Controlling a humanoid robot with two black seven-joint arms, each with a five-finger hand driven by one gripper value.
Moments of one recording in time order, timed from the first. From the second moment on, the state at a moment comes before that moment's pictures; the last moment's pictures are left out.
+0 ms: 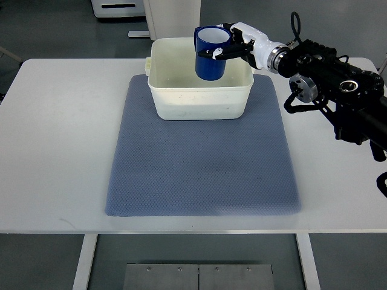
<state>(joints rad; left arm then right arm) -0.02 0.00 -0.59 -0.14 0.32 -0.04 0.00 1.27 -0.08 0.28 0.56 -0.40 0.14 0.05</state>
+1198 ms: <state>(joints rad) -0.02 0.00 -0.59 -0.14 0.32 -0.04 0.00 1.24 -0.07 0.29 0.56 -0.40 0.16 0.08</state>
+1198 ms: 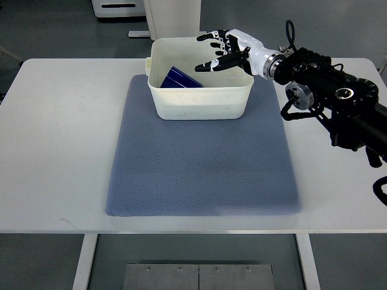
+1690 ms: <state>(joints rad) -0.02 0.00 -0.59 -0.14 0.32 -0.04 0.00 1.26 -0.17 0.29 0.60 -0.36 0.16 0.15</state>
